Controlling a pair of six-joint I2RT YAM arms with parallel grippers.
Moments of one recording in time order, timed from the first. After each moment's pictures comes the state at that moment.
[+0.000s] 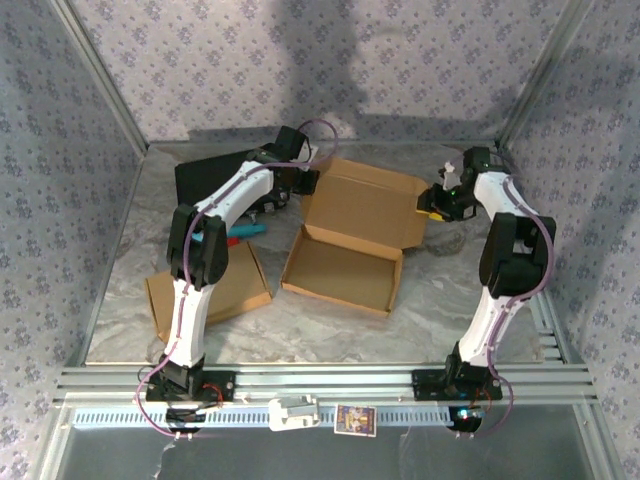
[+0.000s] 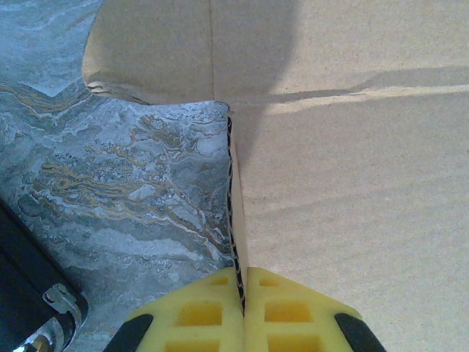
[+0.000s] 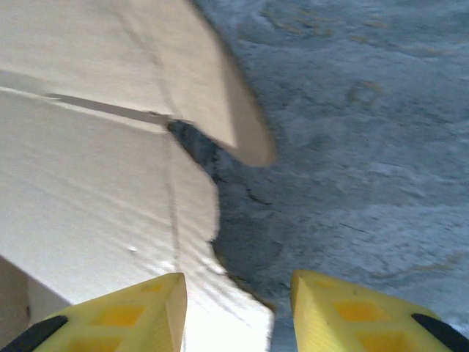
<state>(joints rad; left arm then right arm) -0.49 2.20 1.96 -0.71 0.16 -0.14 -0.11 1.94 1.51 -0.85 -0.53 0.09</state>
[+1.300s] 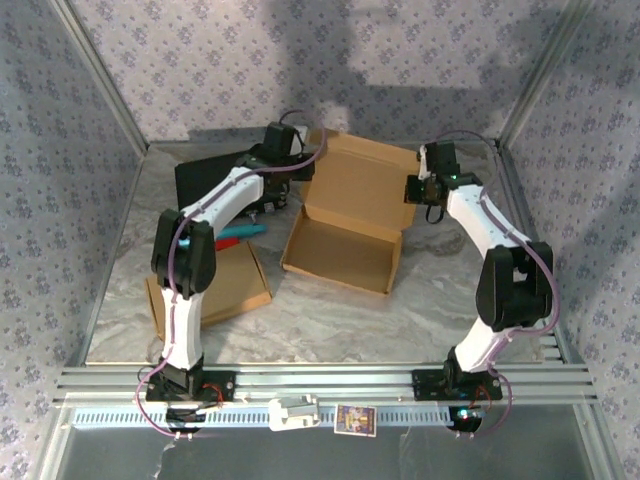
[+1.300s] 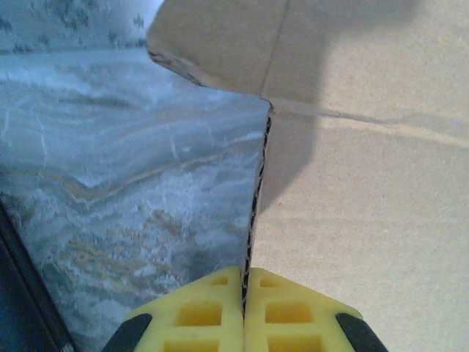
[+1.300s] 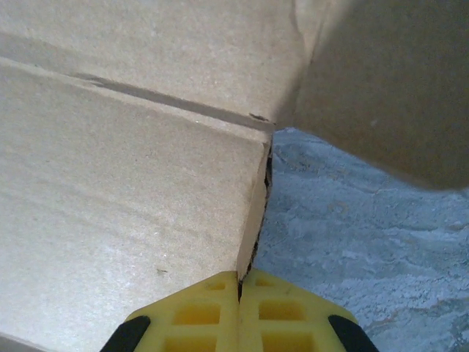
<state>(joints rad) -0.47 2.05 1.75 -0.34 0.13 -0.32 0.15 1.68 1.32 -0.50 0.01 0.18</state>
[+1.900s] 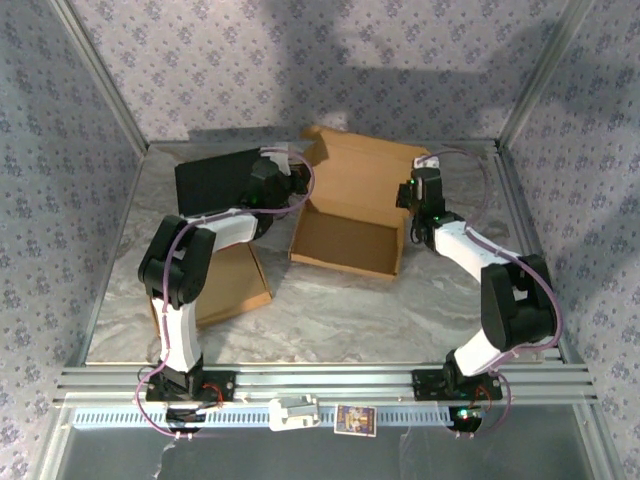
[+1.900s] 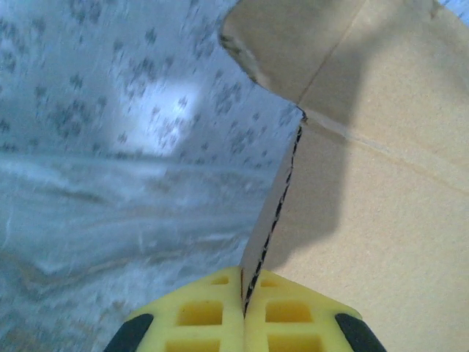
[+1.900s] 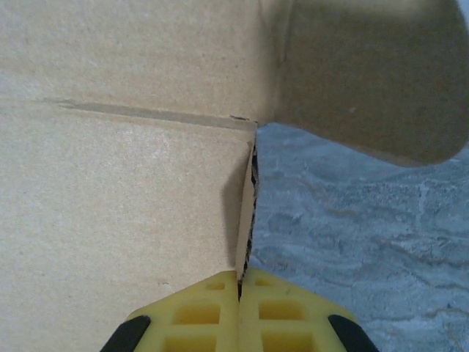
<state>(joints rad) -0.47 1.95 1.19 0.64 0.10 -0.49 0.26 1.57 0.95 0.17 0.31 0.18</state>
